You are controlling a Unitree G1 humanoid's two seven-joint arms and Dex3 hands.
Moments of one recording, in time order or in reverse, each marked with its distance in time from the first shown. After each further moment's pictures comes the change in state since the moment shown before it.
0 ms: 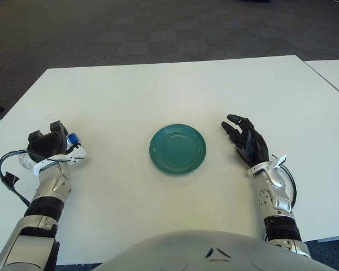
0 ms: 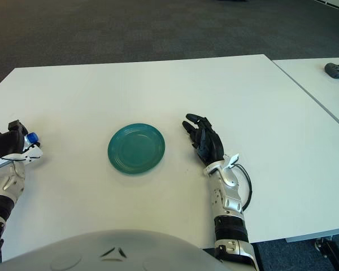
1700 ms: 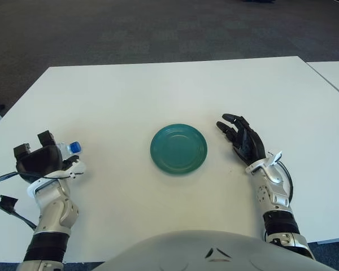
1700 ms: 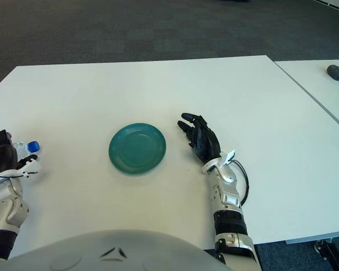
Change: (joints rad) left arm 0.283 -0.113 0.122 -0.519 0.343 0.310 -0.228; right arm -0.039 -0.021 0.027 0.069 -0.027 -0.018 0.059
